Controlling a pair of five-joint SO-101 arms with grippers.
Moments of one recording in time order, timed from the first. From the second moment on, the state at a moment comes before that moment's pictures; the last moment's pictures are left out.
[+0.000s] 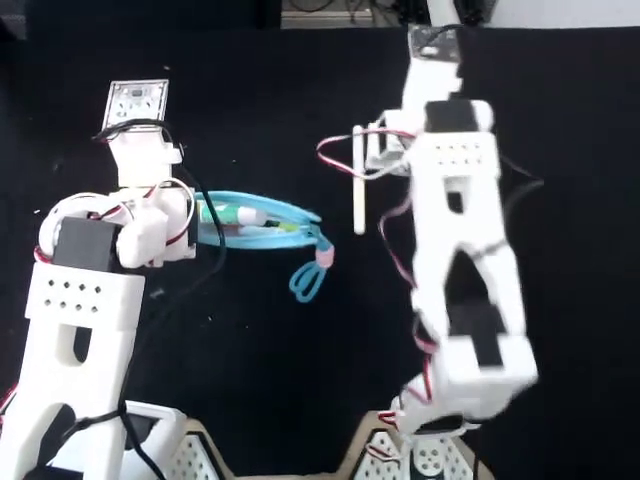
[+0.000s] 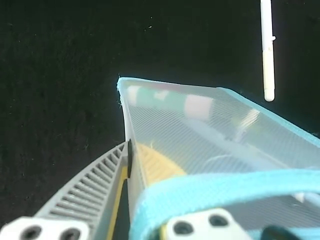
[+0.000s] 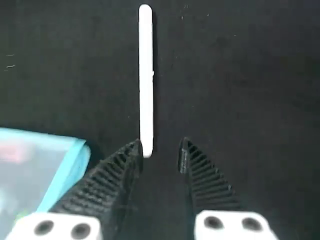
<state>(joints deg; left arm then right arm) 3.9 -29.0 22.5 76.4 5.9 -3.4 12.8 -12.0 77.0 -10.3</state>
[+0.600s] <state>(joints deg) 3.9 -29.0 22.6 76.4 5.8 -7.3 61.1 -61.7 75.2 -5.2</state>
